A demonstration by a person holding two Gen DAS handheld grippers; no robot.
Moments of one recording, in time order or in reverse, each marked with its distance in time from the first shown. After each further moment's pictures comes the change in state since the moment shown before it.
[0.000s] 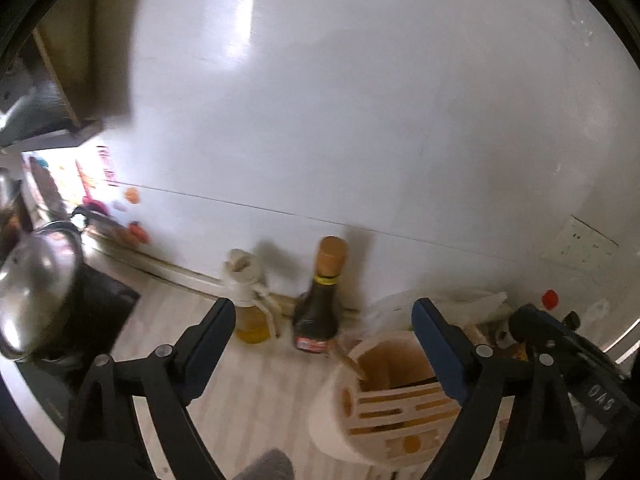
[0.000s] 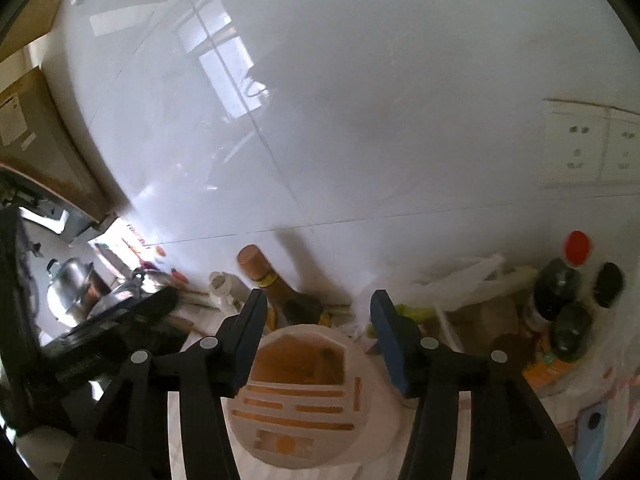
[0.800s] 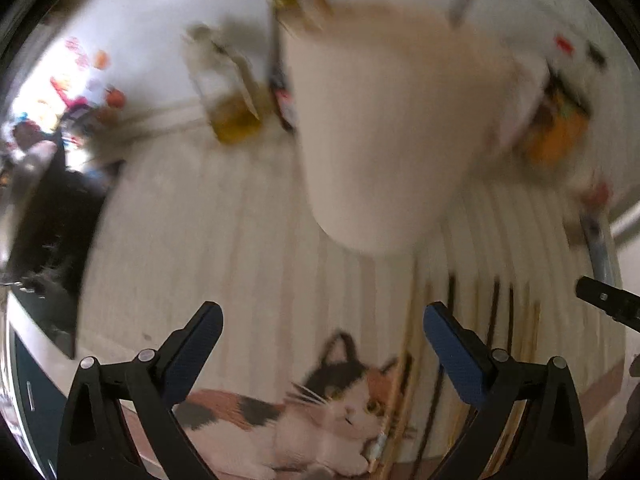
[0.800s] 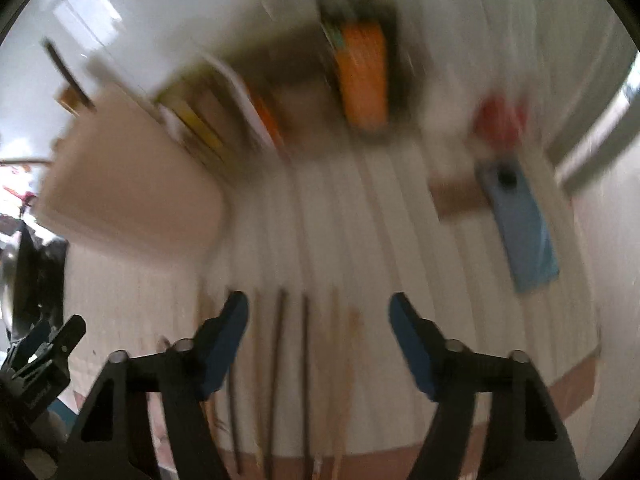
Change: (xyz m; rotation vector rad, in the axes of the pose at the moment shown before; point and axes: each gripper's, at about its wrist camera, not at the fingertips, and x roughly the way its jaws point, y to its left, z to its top) left arm 0.045 -0.029 -0.214 0.239 0.448 0.062; right arm -0.033 -0.130 -0.207 0.288 0.457 -0.369
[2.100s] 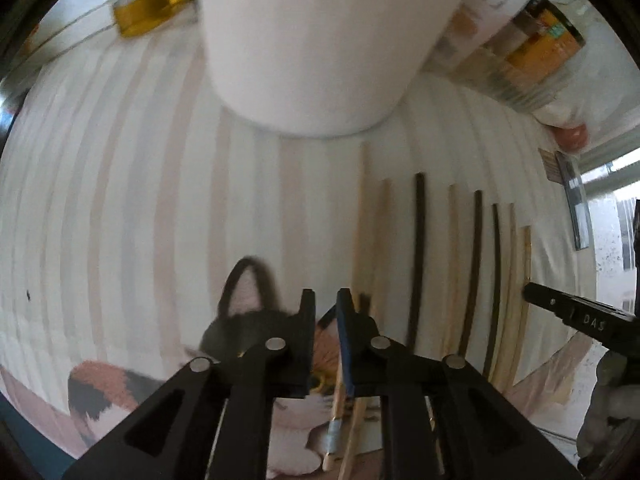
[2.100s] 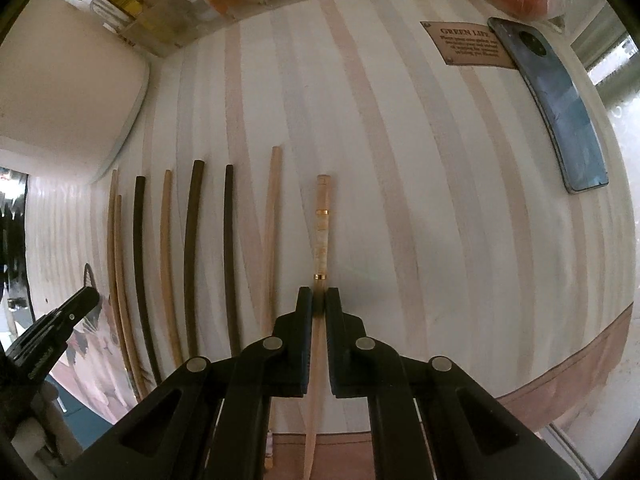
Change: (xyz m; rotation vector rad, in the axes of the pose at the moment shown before) left arm 0.072 -0.012 -0.026 0.007 0.206 -0.249; right arm 0.085 -0.032 -0.052 0.006 0.260 -0.039
